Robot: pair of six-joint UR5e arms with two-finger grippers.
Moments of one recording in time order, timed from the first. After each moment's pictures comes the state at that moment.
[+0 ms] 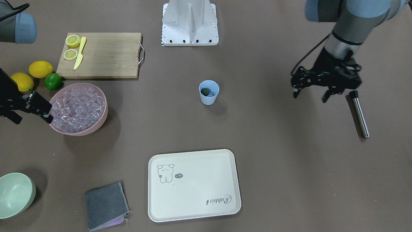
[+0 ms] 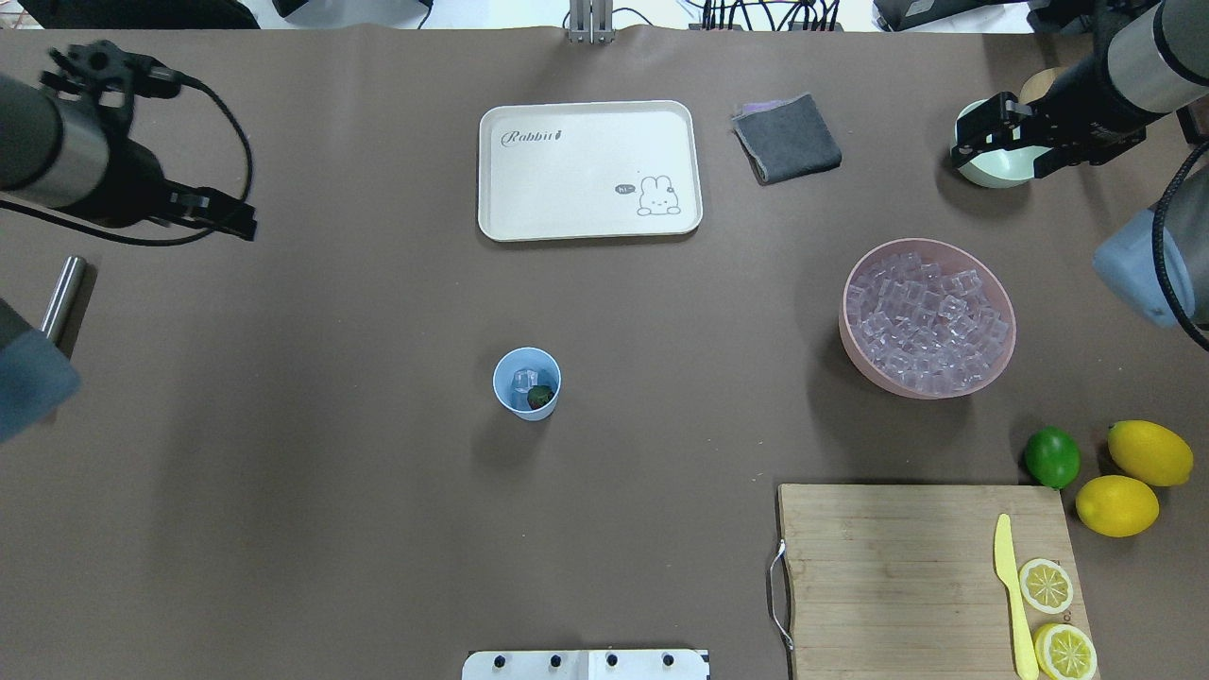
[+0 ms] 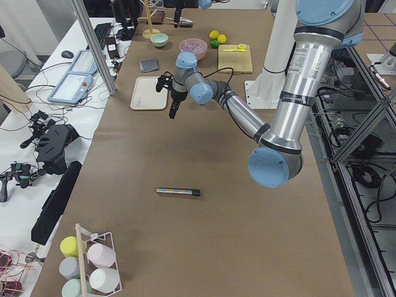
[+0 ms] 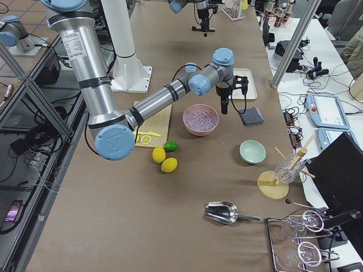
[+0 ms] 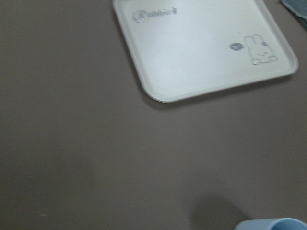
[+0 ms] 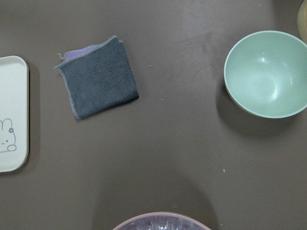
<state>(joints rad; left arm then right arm) -1.00 -1.78 -1.98 -1.70 -2.04 -0.67 1.11 -1.27 1.84 -1.45 2.19 0.84</state>
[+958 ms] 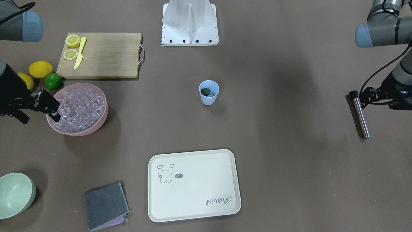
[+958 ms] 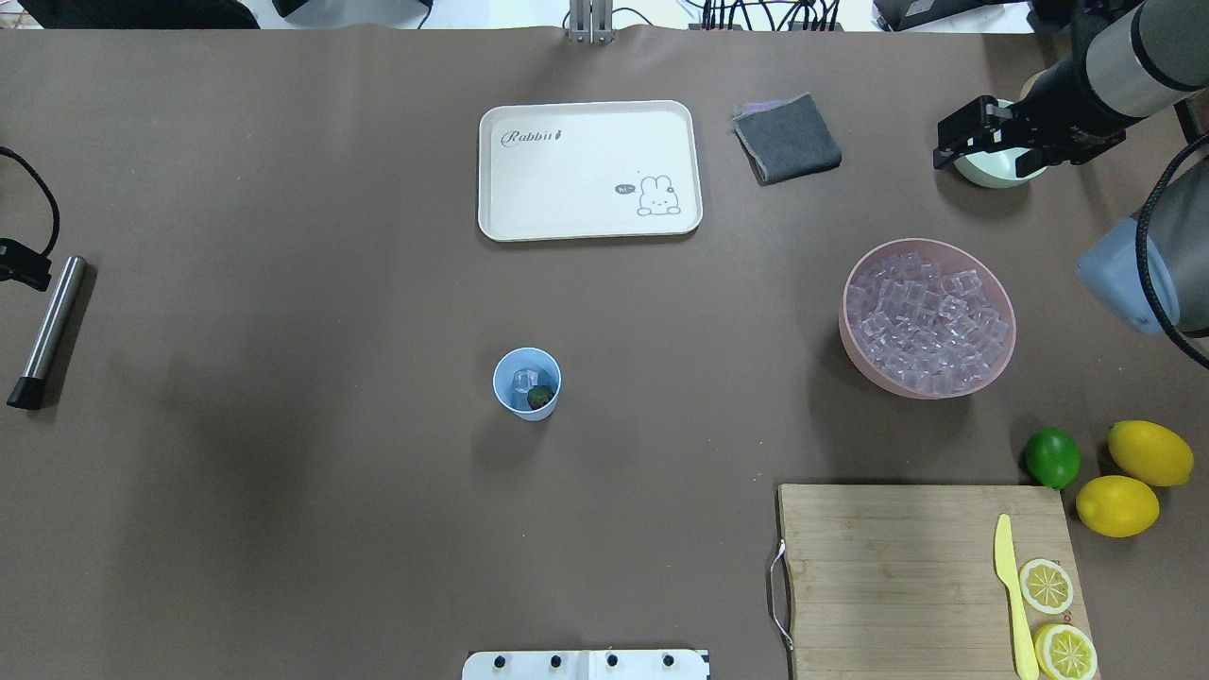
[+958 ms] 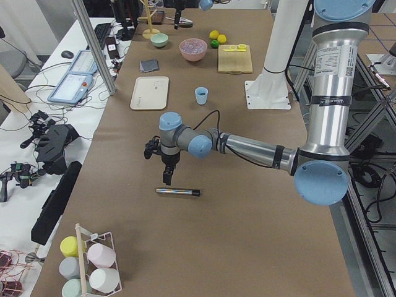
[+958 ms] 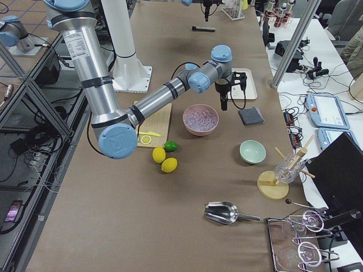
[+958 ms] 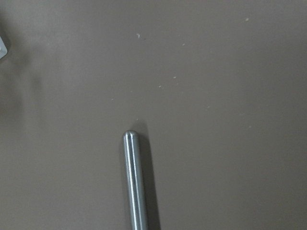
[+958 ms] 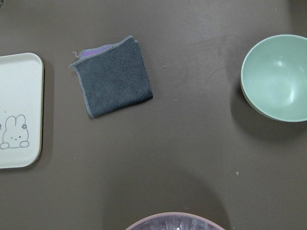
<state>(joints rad) -1.14 -1.61 -1.65 -1.85 -2.09 -0.45 1.09 -1.26 1.85 -1.44 2.17 0.84</state>
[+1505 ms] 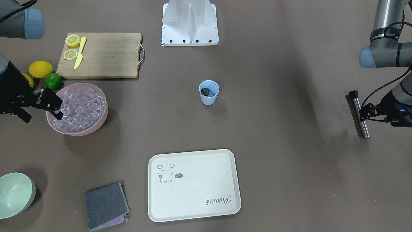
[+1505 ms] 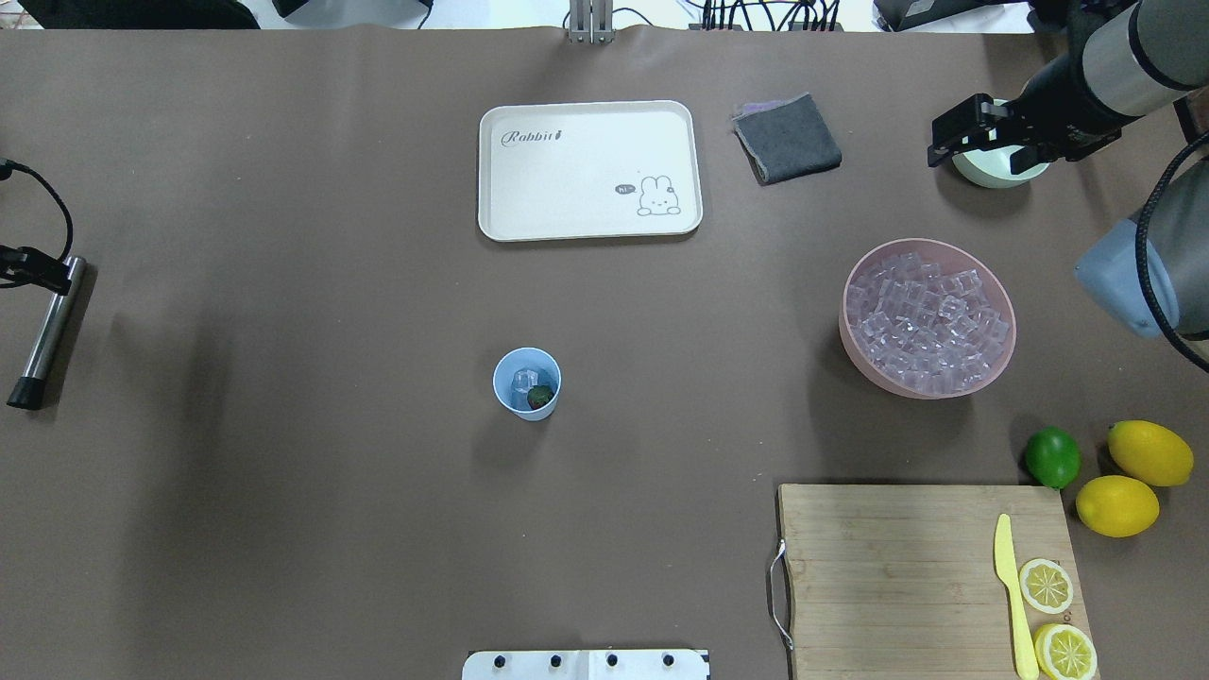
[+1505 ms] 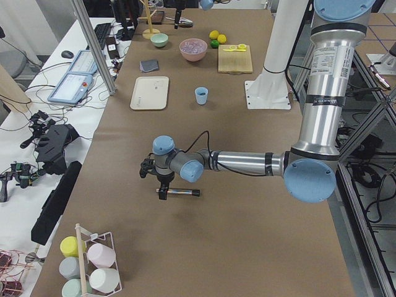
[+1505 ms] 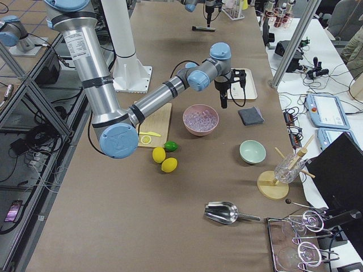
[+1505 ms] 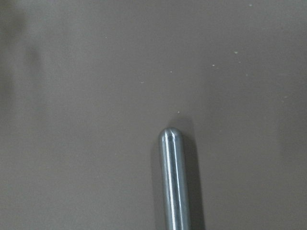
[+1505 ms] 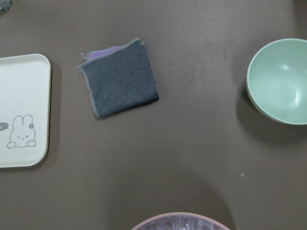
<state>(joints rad) -1.14 -1.67 -1.40 -2.06 -2.14 -0.49 1.08 -1.26 1.87 -1.44 2.17 0.84</state>
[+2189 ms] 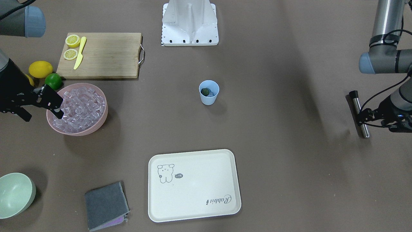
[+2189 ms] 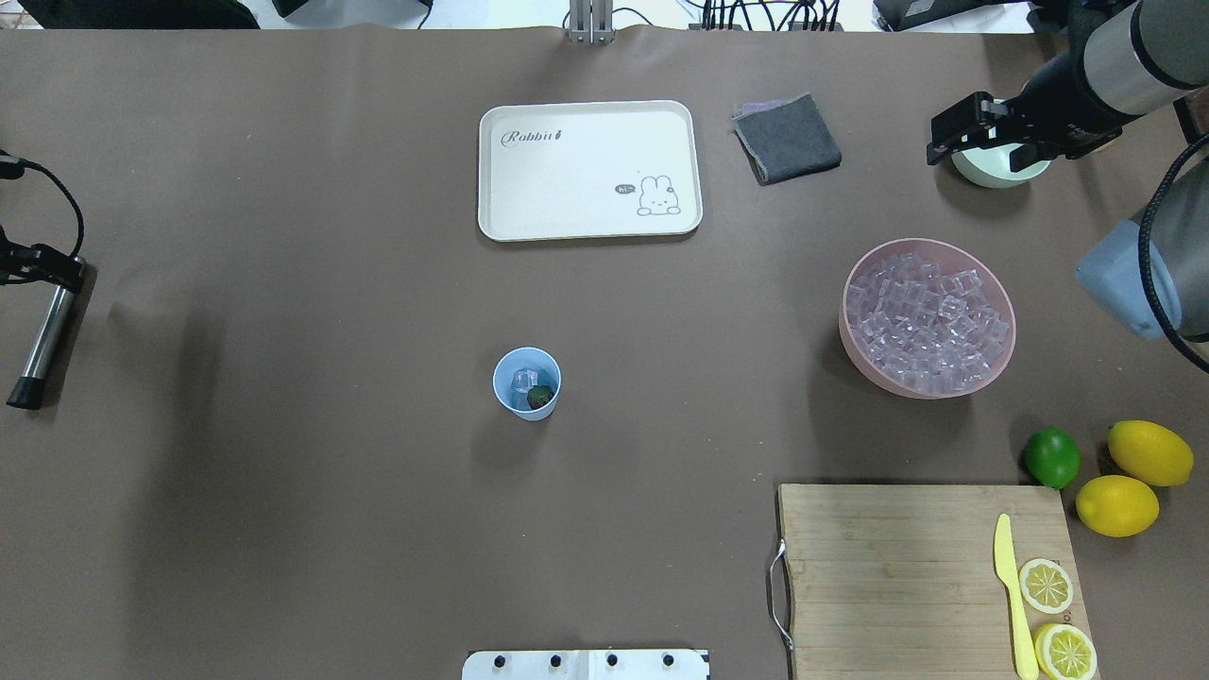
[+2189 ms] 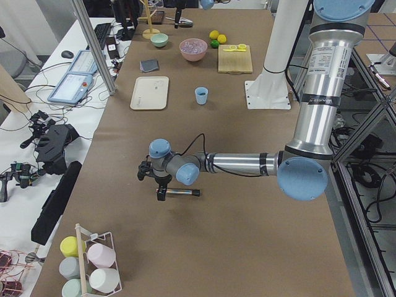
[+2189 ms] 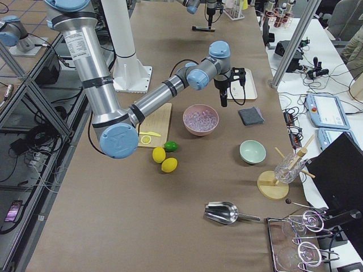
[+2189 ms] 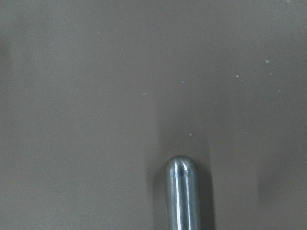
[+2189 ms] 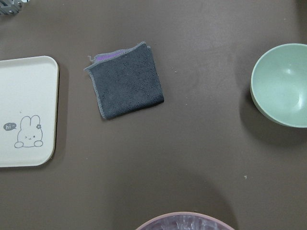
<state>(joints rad) -1.13 -1.70 -1.32 -2.12 -2.17 -0.51 1.08 -1.26 1.88 -1.44 2.16 0.85</state>
